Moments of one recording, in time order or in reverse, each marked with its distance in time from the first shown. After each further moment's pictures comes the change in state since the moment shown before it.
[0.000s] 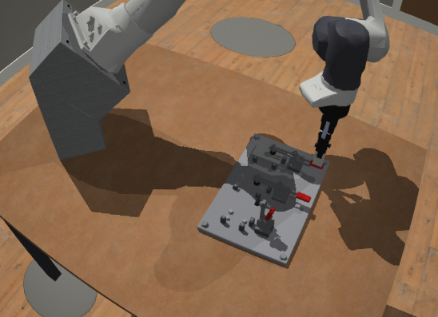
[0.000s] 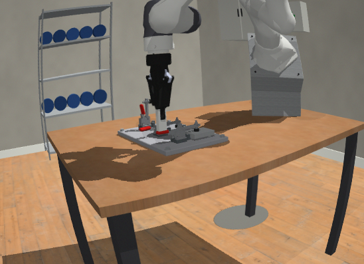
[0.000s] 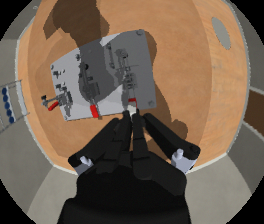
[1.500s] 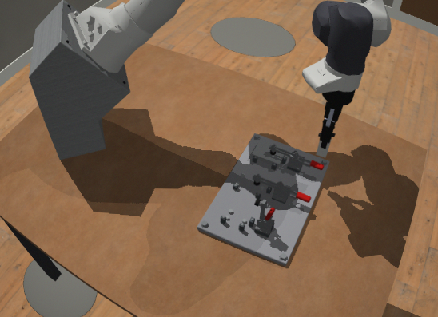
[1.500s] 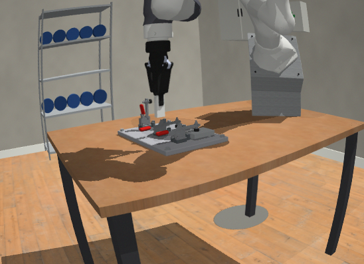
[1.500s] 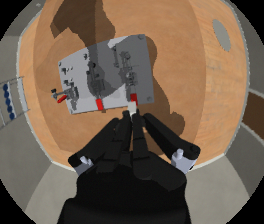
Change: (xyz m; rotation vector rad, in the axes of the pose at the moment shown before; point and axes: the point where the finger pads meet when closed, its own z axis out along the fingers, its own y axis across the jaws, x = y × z) arm -0.003 -0.001 -0.041 0.006 -0.010 -0.024
